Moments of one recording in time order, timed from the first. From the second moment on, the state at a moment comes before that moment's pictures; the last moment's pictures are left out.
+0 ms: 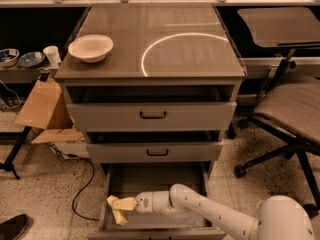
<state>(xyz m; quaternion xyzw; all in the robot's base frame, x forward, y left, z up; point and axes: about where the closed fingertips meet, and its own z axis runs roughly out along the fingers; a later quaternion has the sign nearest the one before) 0.475 0.162 0.335 -0.13 0.75 0.64 0.14</state>
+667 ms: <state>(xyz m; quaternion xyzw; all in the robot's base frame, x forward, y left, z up) 0.530 0.141 0.322 -0.07 0.76 0.61 0.20</state>
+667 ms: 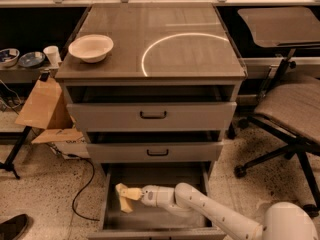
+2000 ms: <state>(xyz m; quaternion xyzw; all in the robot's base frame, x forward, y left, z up) 0.574 0.064 0.301 -0.11 0.83 0.50 0.19</state>
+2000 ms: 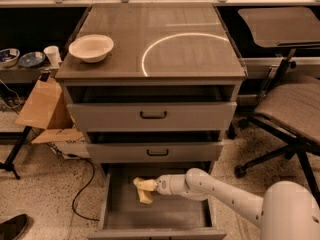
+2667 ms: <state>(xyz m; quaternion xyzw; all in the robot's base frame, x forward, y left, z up) 0.567 0.050 0.293 -0.12 0.90 0.38 0.19</state>
